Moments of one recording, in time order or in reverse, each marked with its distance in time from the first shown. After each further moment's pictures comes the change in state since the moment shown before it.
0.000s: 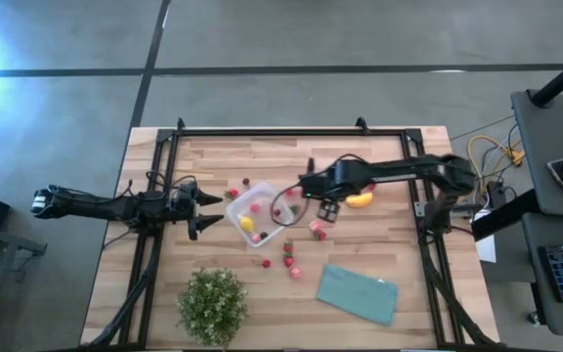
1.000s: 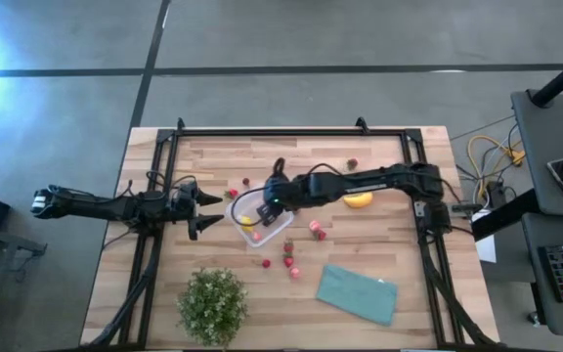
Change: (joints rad) left arm 0.000 0.000 0.000 -0.001 0.000 0.000; right arm 0.080 0.256 0.265 0.524 -0.046 0.473
